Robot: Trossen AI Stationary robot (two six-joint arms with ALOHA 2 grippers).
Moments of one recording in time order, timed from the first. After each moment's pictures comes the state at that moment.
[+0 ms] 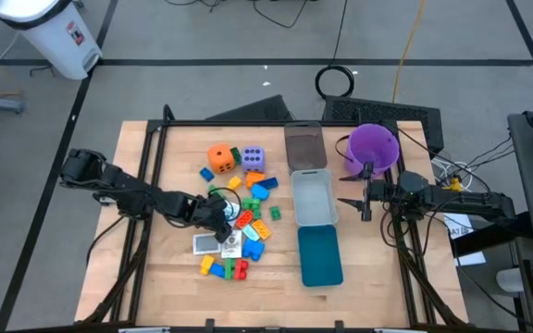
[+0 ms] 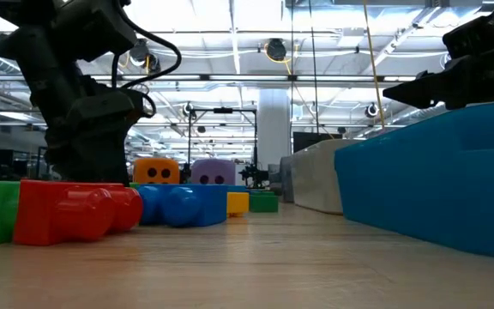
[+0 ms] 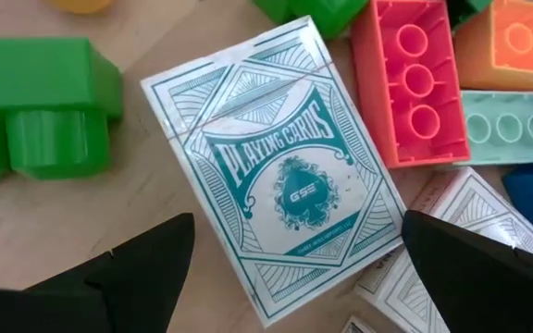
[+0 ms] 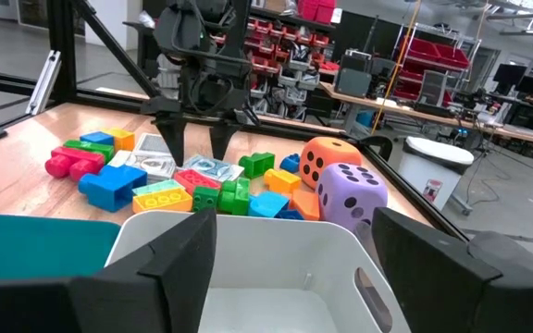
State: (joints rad) left arm -0.24 1.46 0.62 -0.32 -0.22 -0.96; right arm -0.12 0.11 0.01 0.07 -0.03 -0.20
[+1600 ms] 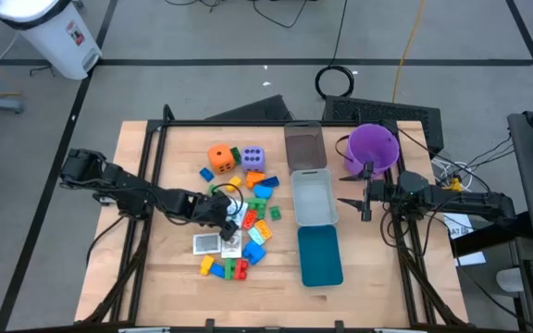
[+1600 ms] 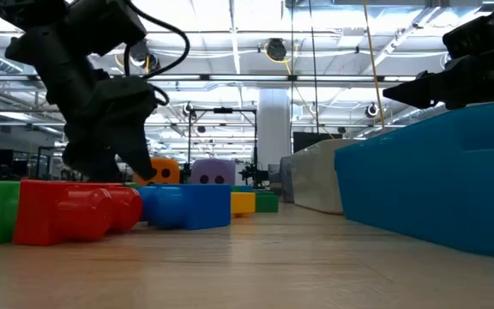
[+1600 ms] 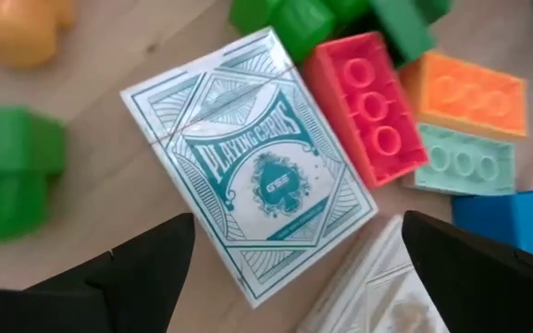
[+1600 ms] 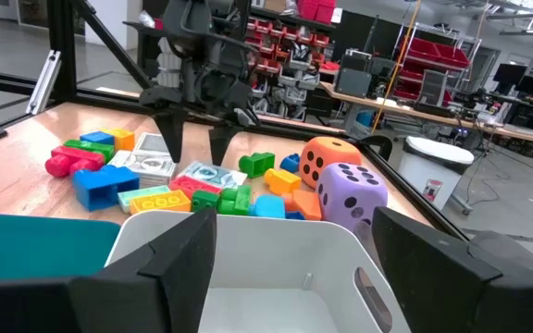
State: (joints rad) left arm -0.20 1.45 0.61 -0.13 -0.19 -0.91; right arm -0.12 0.11 0.01 0.07 -0.03 -0.20
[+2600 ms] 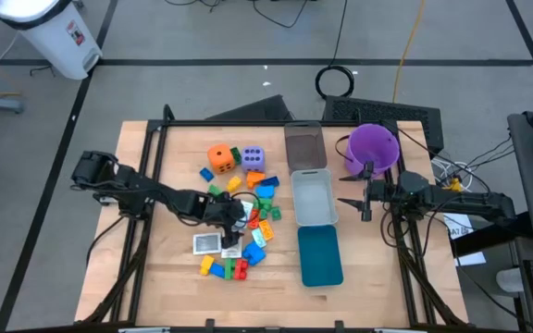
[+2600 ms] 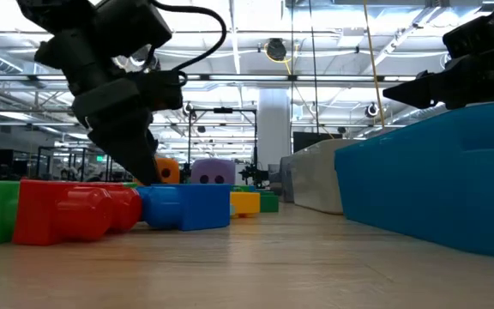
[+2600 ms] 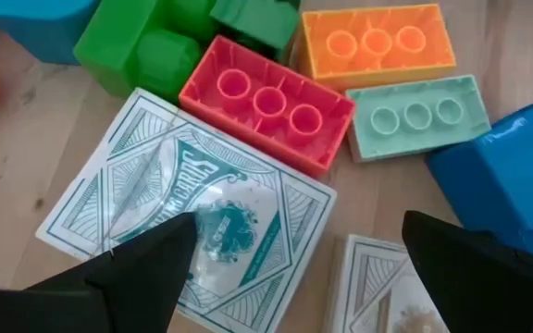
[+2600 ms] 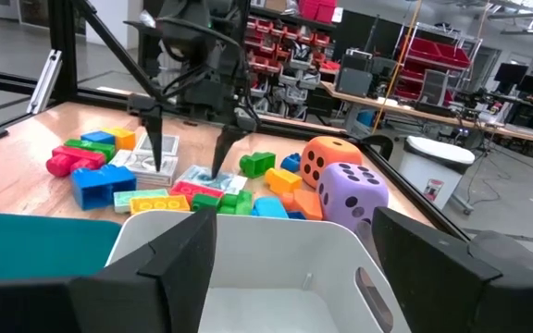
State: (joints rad) left arm -0.18 1.59 0.72 -0.21 -0.05 -0.43; right arm -0.12 0.12 0.01 0.07 -0.03 -0.20
